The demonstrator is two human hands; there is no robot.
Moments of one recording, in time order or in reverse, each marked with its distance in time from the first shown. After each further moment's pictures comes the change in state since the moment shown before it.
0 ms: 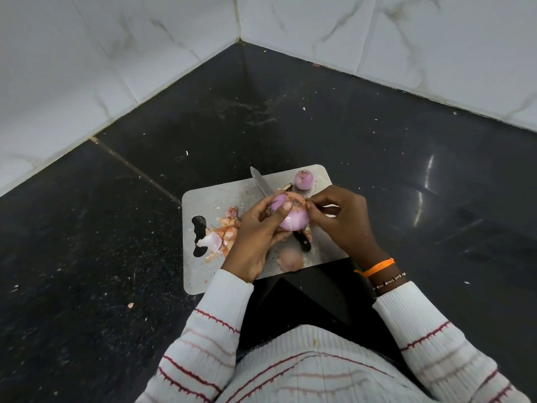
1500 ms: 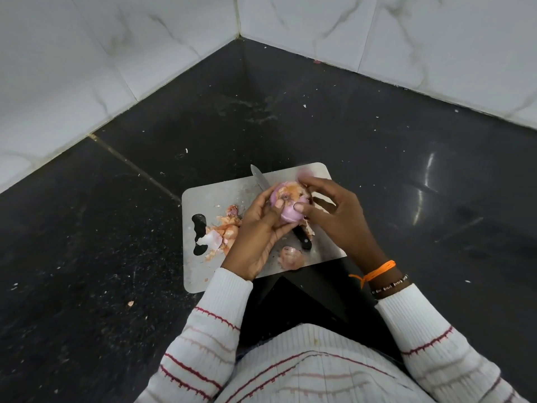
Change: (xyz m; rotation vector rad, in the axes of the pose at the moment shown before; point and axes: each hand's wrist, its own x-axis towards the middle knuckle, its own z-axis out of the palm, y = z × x) left_hand 0.004 -0.003 -0.002 -0.161 -0.093 0.019; right_hand 0.000 -0.021 0.004 0.286 -0.103 0.274
